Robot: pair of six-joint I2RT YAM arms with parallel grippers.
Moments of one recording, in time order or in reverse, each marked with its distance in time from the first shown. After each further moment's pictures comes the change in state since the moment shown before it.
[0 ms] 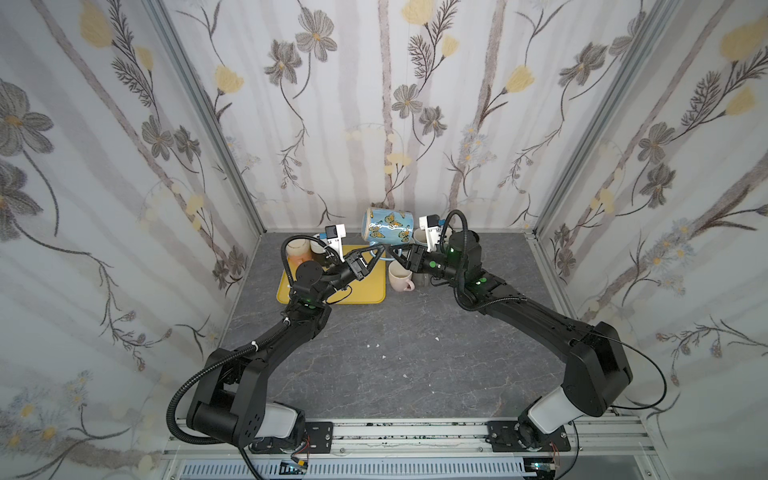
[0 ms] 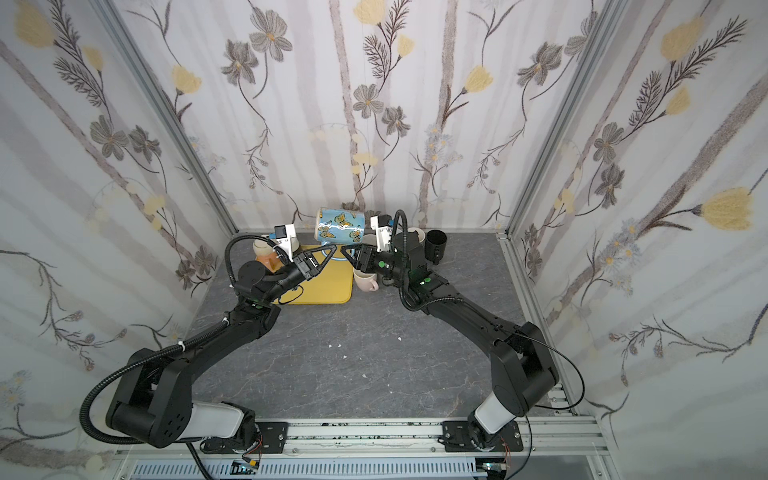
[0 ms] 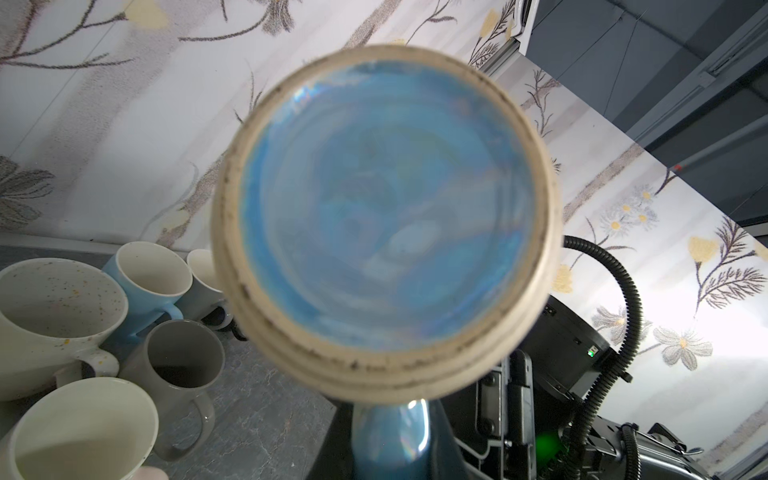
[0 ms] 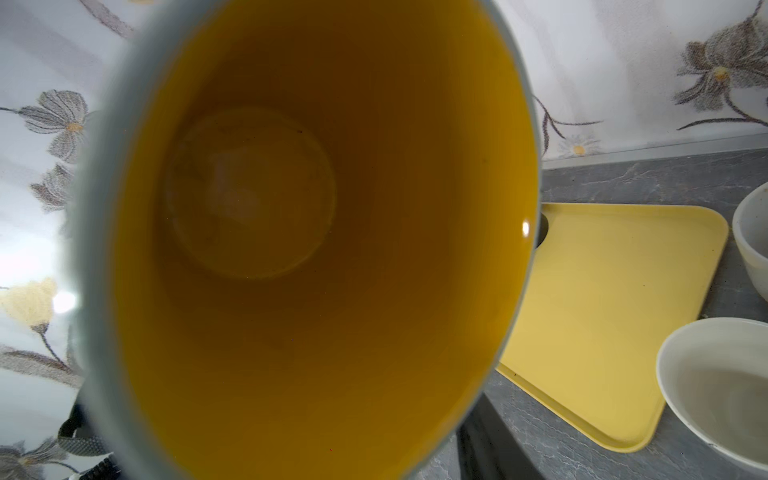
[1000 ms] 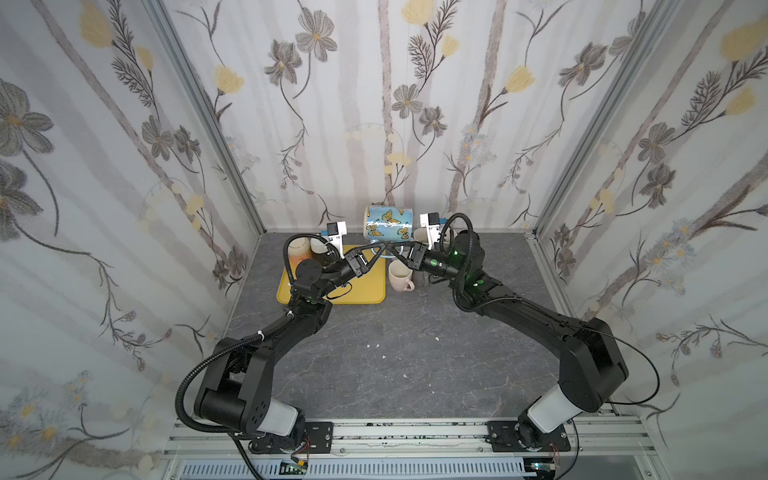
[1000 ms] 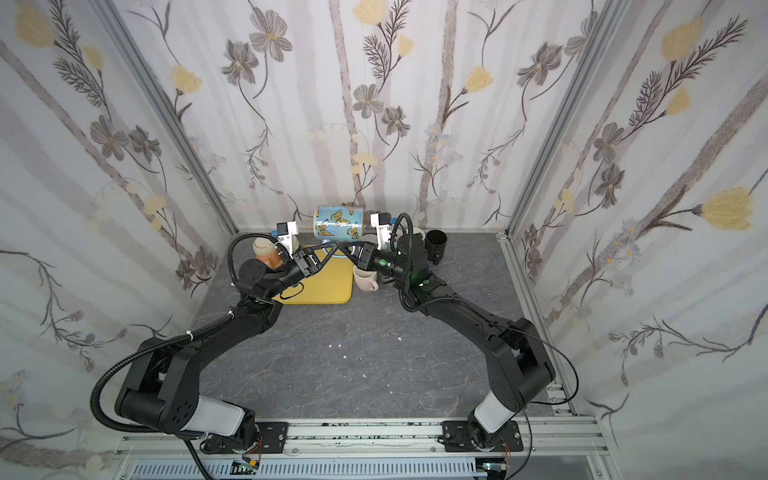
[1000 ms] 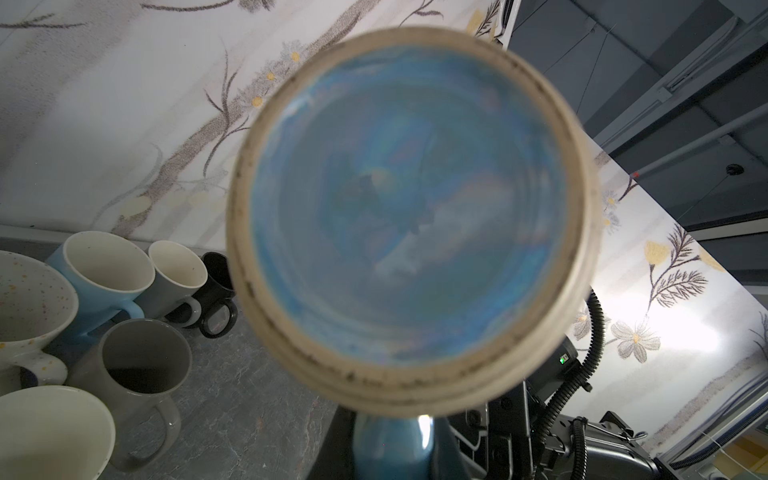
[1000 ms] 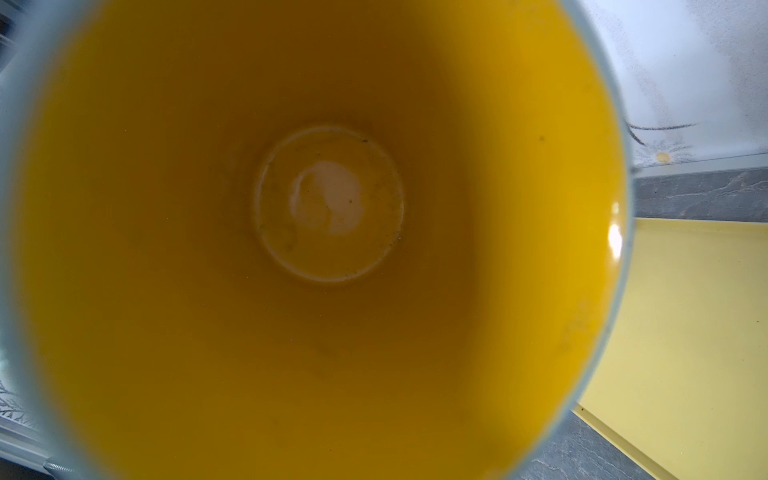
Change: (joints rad) left arm 0.015 0.062 0.028 0.089 0.082 -0.098; right arm -0.006 0.009 -0.038 0.199 -0.092 0.112
